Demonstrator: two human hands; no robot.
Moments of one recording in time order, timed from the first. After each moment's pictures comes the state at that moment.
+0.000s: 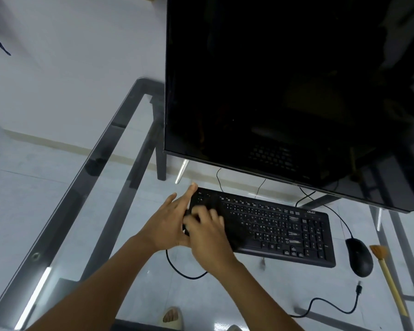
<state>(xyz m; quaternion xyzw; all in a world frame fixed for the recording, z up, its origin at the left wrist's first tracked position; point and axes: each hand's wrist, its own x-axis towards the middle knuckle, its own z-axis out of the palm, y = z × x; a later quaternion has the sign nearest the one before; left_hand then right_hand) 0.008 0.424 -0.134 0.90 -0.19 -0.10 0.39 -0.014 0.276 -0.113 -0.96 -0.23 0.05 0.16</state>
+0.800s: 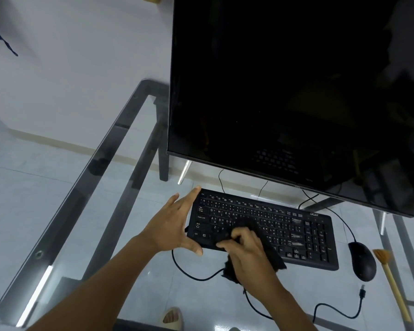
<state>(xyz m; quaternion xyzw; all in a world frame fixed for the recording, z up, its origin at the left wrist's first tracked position) 0.008 0.424 -0.129 0.90 -0.16 -0.13 0.39 -0.041 0.186 -0.115 -0.95 -0.20 0.04 0.21</state>
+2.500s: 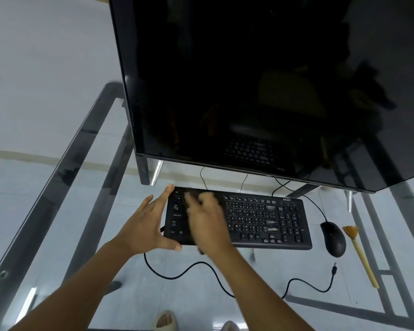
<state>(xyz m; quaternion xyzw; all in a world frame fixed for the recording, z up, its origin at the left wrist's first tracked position) 0.004 0.418 -0.112 0.91 -0.16 -0.12 0.37 0.009 0.239 -0.103 -0.98 -0.12 0.00 0.15</state>
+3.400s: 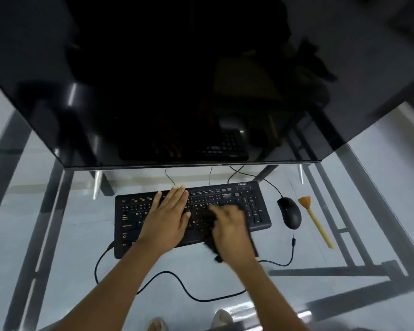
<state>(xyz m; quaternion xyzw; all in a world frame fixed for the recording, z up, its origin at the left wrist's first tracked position) 0.031 0.282 -0.132 0.95 -0.24 -0.03 0.20 -0.033 0.100 -0.113 -0.98 0.02 -0.08 0.19</state>
